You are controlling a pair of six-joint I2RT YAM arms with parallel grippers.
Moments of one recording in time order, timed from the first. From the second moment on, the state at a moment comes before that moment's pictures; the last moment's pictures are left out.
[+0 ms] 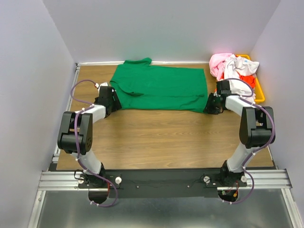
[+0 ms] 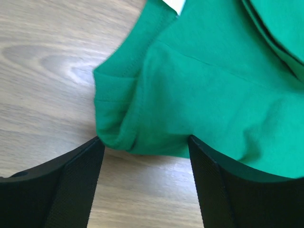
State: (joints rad) left arm -0.11 1.70 0.88 0.02 -0.16 -0.41; right arm 0.02 1.77 1.06 -0.36 -0.08 0.37
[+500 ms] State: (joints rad) left arm -0.06 1.74 0.90 0.05 -0.15 -0.41; right arm 0.01 1.78 1.06 -0.35 -0.08 0.36
